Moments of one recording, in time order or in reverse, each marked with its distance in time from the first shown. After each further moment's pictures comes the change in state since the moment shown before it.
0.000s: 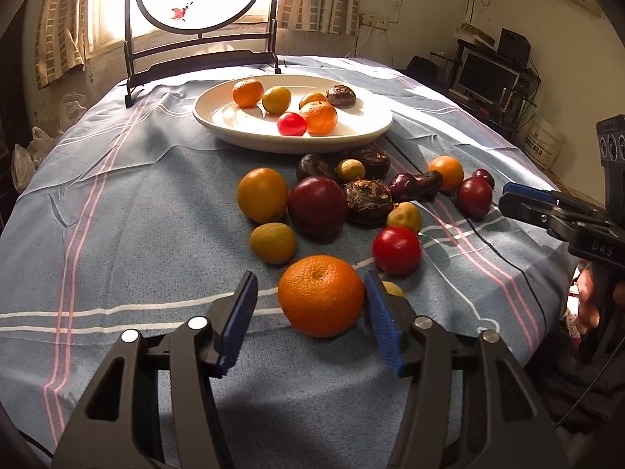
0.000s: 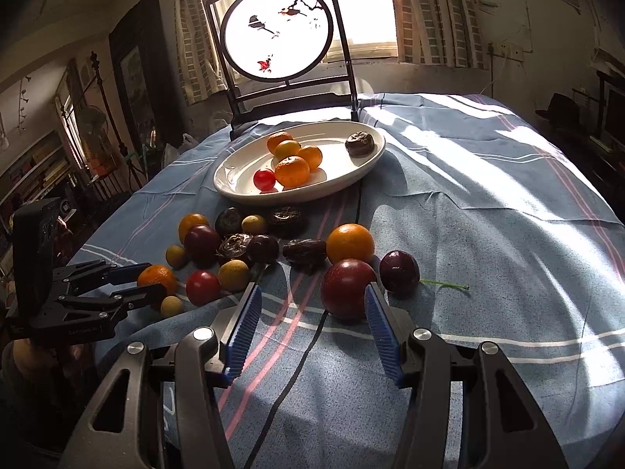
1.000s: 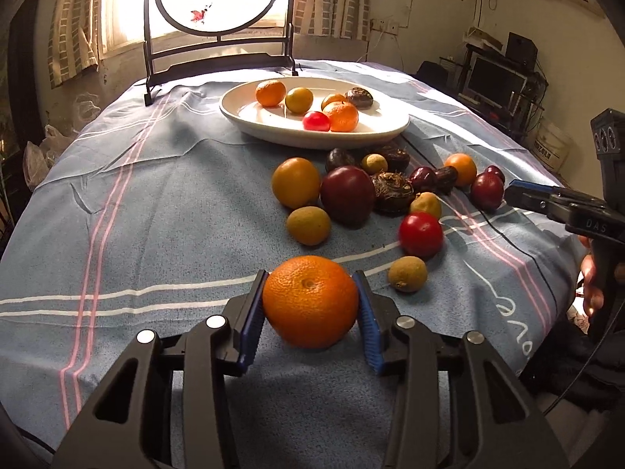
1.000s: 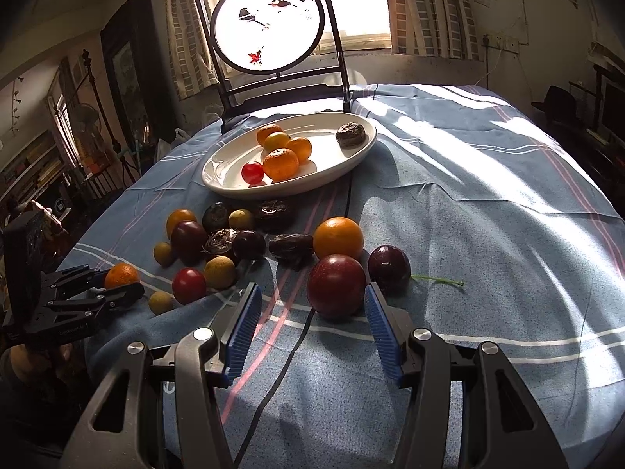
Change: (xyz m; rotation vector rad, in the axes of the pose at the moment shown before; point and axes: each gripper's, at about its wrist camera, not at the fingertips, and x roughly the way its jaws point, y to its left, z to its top) left arm -0.020 0.015 -0.015 0.002 -0.034 0.027; right arm 0.008 -0.009 0.000 0.021 0.032 -0.011
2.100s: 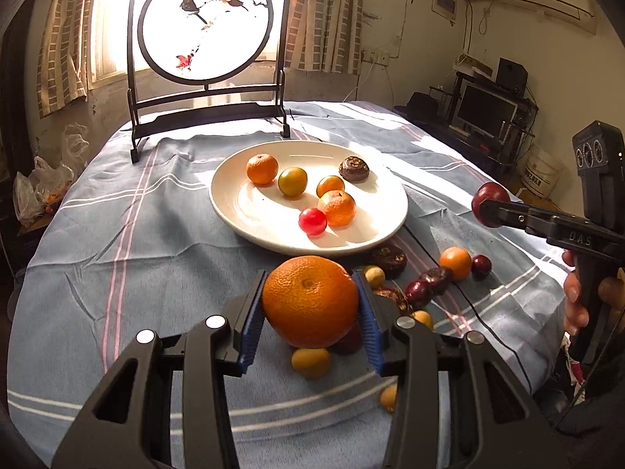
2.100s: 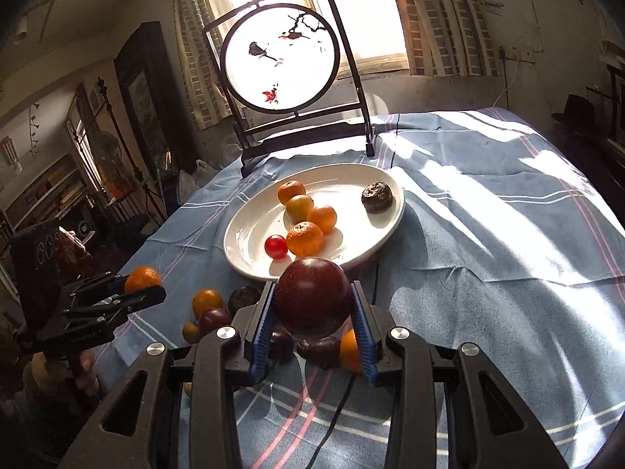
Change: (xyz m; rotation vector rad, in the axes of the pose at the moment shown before) left arm 0.012 0.007 0.092 0.014 -0.078 -0.041; right arm 0.013 0.000 0.090 0.036 -0.076 0.118
